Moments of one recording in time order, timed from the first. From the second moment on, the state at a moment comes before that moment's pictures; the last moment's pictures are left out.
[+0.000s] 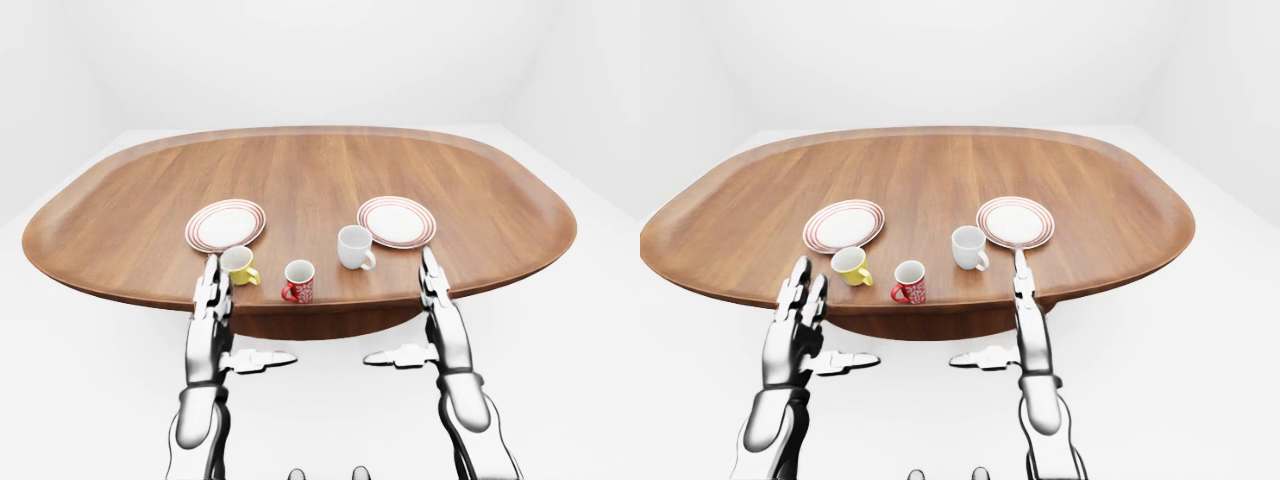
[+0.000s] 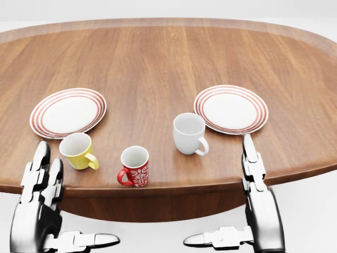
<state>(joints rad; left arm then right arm) 0.23 0.00 0.02 -0.29 -0.02 -0.09 -0.03 0.21 -0.02 0.09 -0.32 -0.19 0.02 -0.05</state>
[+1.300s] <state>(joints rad) 0.49 -0.06 0.06 -0.54 -0.19 -0.09 -0.13 0.54 -0.16 0.30 -0.71 -0.36 -0.07 -0.24</state>
